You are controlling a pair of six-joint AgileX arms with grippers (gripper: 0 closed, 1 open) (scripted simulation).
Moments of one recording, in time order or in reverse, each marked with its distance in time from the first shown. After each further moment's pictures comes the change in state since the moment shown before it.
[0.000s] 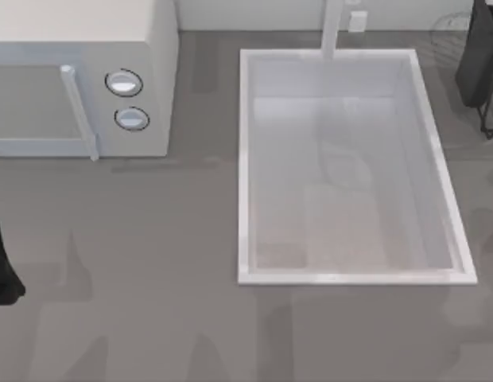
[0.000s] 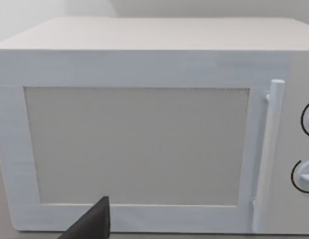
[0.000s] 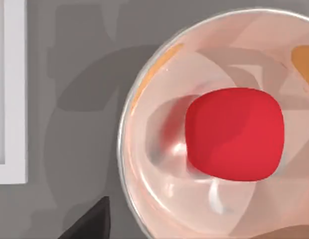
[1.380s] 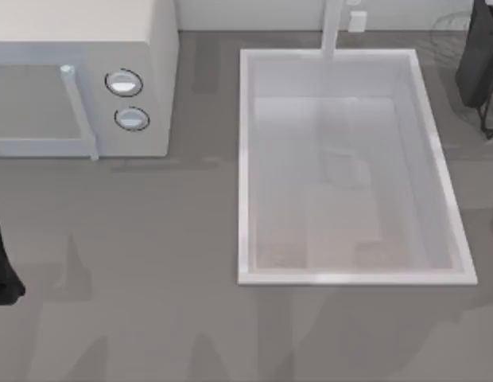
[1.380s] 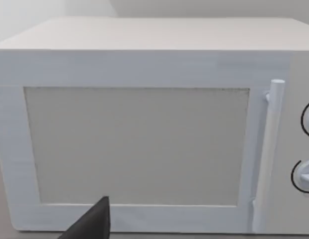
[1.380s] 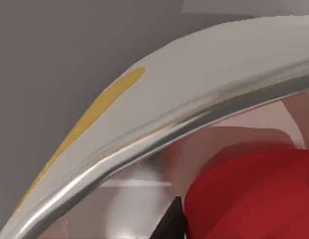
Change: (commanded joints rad) left arm 0.000 0.000 0.000 0.000 0.000 0.000; right arm -0.051 0.608 0.171 0.052 -0.004 -0.043
